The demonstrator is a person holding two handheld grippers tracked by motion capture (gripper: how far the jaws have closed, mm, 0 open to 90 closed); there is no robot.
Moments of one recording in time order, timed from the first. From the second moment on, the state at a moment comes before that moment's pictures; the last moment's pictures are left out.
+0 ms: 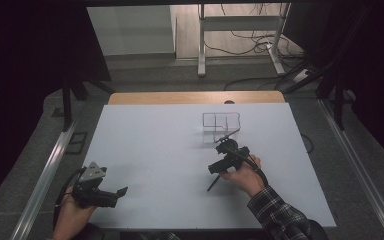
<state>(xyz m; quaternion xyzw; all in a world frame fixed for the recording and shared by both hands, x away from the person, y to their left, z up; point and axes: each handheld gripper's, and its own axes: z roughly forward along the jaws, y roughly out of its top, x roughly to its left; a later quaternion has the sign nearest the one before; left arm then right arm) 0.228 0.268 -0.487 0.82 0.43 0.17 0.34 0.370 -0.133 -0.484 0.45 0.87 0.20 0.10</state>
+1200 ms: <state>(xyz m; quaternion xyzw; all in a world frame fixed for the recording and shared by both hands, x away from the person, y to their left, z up) 0.228 0.268 -0.487 0.82 0.42 0.17 0.34 0.371 -0.139 -0.512 0.46 0.87 0.15 0.10</state>
